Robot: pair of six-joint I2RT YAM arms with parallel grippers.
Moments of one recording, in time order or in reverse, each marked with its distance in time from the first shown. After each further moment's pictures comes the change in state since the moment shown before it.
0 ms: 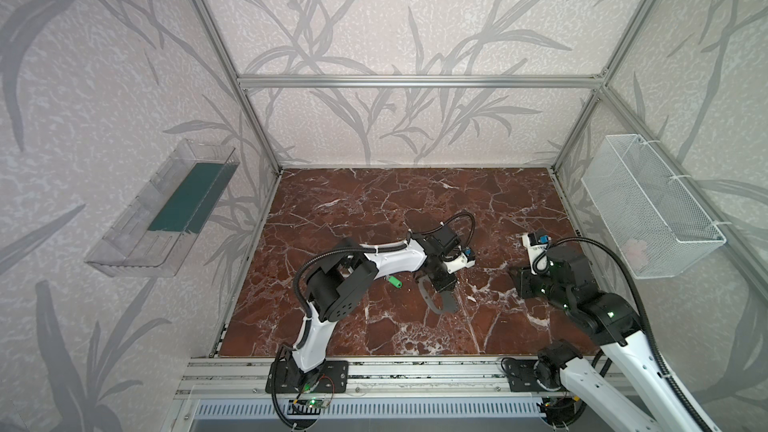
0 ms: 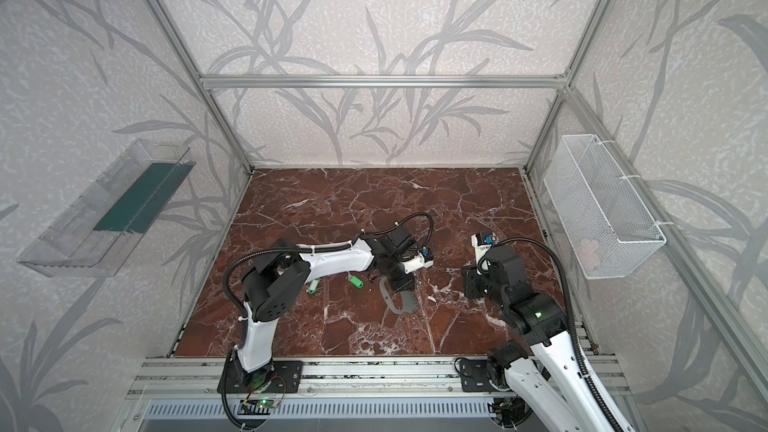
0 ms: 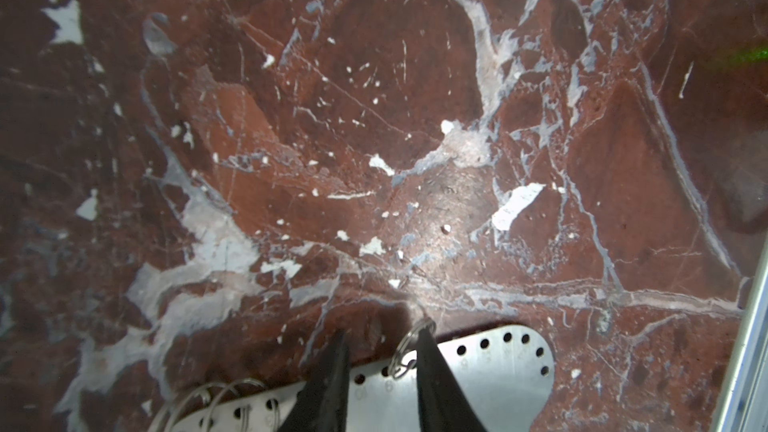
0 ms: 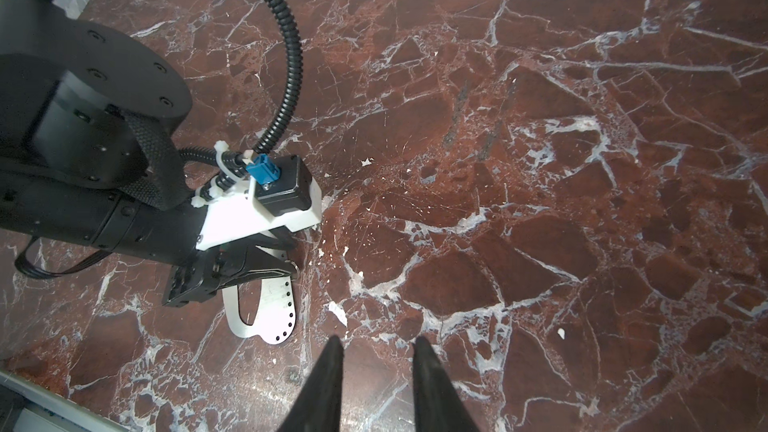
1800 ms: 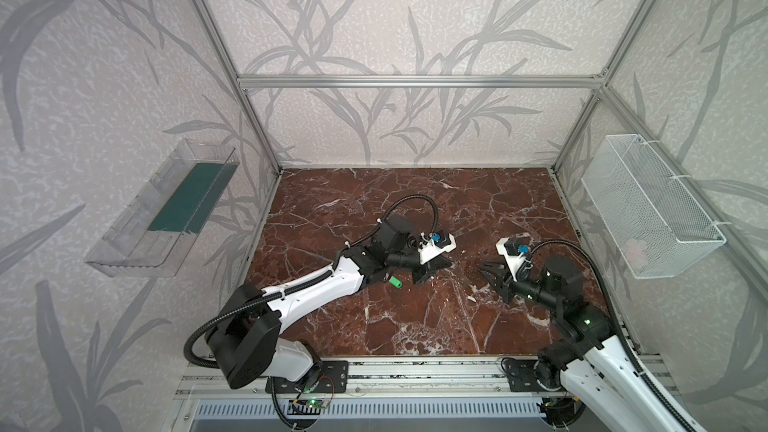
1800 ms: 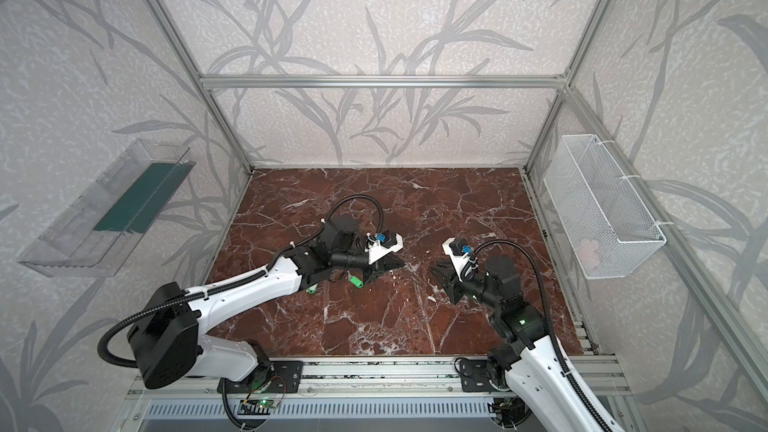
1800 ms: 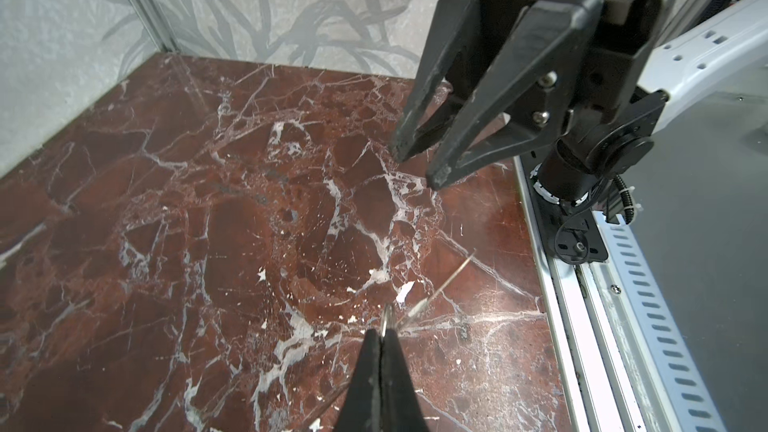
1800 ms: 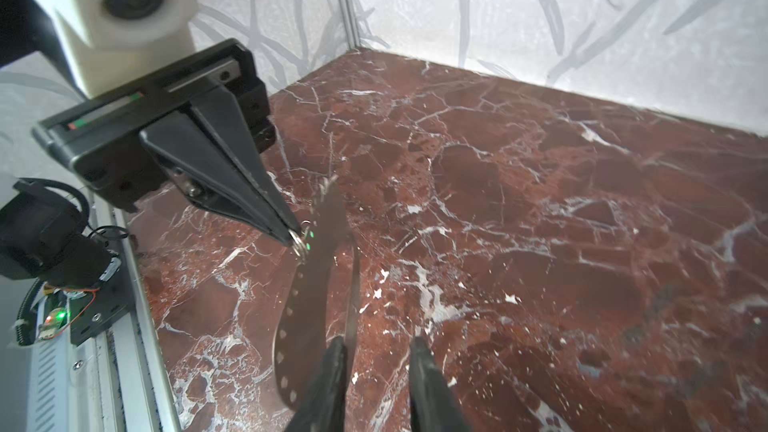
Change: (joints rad) left arm 0.116 -0.628 -0.453 0.521 0.312 0.110; right arm 0.011 -0.054 -0.280 0.600 -0.481 -0.283
